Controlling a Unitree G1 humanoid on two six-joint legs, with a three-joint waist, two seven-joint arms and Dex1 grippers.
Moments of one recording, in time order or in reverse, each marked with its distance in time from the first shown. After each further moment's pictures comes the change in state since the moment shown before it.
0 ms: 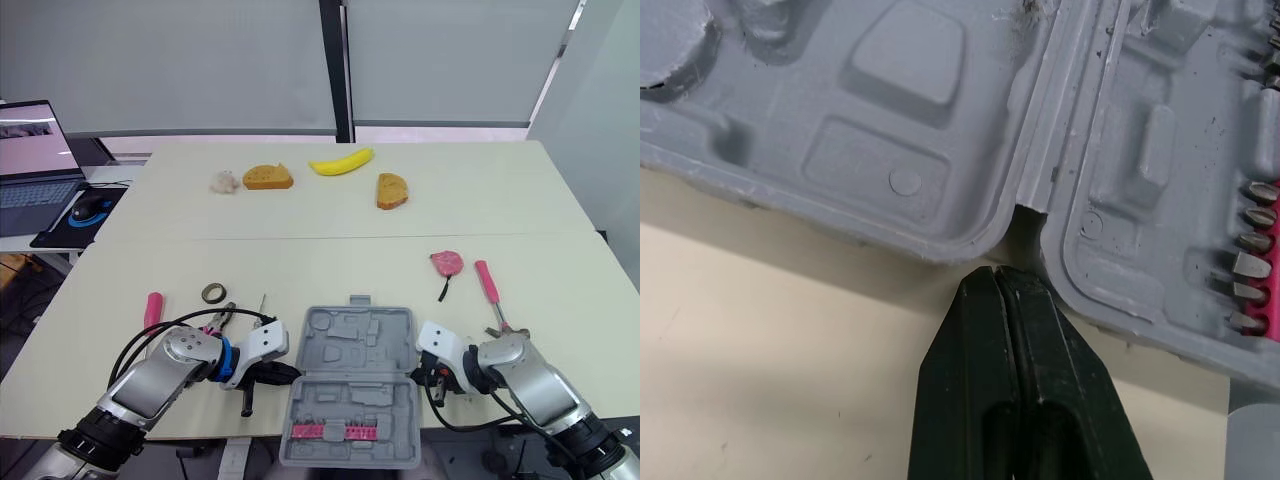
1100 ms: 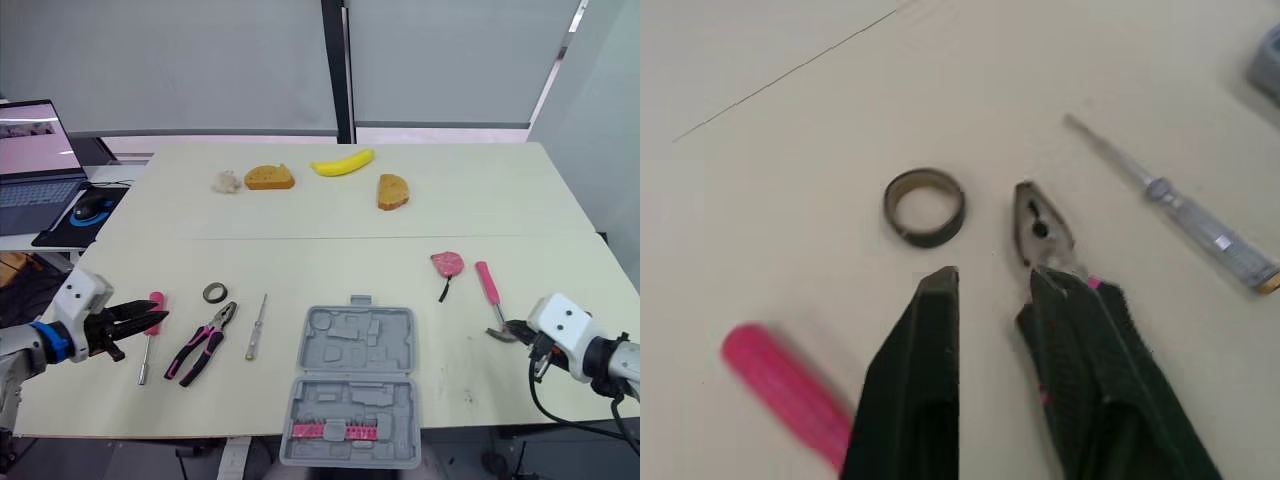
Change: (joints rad) left arm 0.180 0.180 0.740 0.404 -0.220 -0.328 0.102; right arm 0.426 -0.145 -0.748 -0.111 0.102 -0.391 -0.080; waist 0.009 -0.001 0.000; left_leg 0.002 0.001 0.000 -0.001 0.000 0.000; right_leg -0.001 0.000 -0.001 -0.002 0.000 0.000
